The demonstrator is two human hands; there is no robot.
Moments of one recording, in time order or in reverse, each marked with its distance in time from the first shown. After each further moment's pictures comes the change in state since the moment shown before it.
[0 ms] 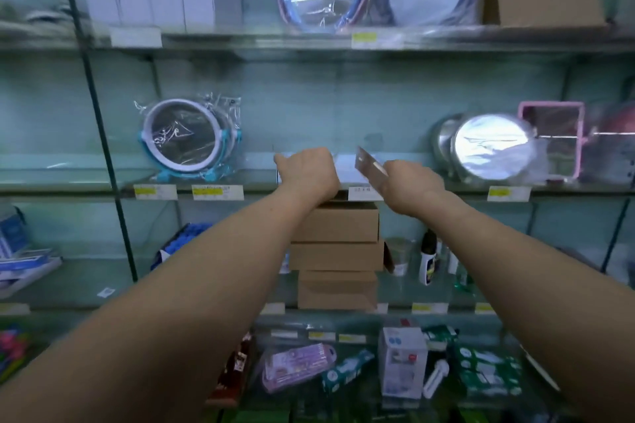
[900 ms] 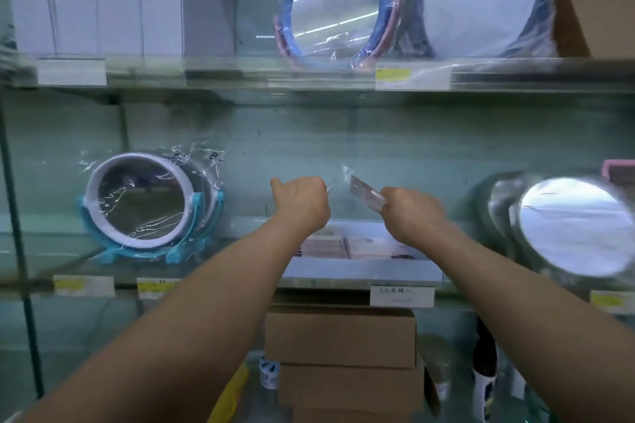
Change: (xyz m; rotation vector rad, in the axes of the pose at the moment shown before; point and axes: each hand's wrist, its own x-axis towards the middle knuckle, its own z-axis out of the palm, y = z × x) left_hand 0.197 -0.024 0.067 0.093 0.059 -0.010; right_hand 0.184 -0.005 0.036 -0.044 0.097 -0.102
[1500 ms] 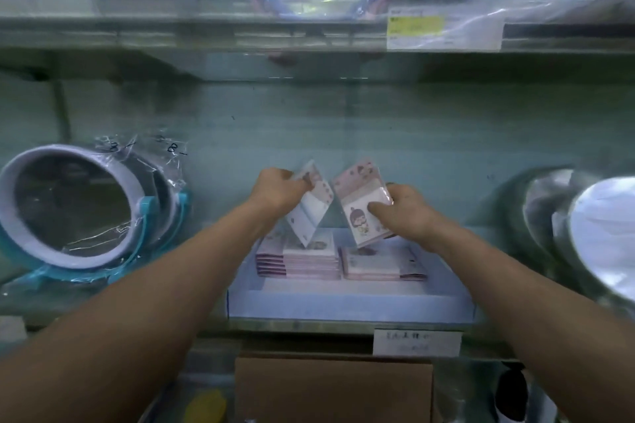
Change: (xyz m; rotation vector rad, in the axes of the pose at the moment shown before) left_hand 0.070 -0.021 0.050 -1.070 -0.079 -0.261; right_hand 0.081 0.018 0.061 0.868 -0.147 0.144
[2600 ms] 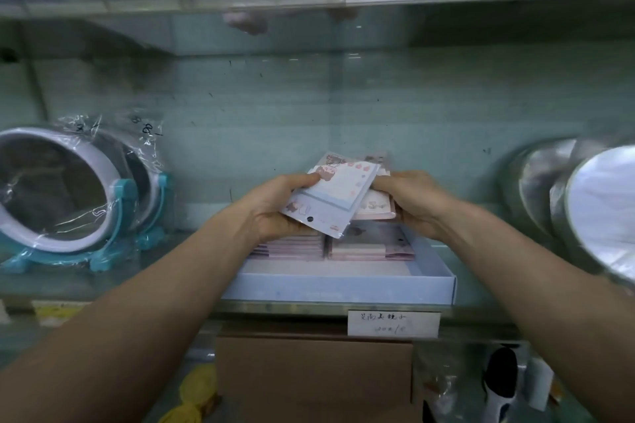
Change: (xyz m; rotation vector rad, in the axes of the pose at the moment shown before) left_hand -0.018 -0.008 0.033 -0.678 -0.400 -0.459; right_hand -0.009 0.014 -0.019 0.563 -0.102 0.220
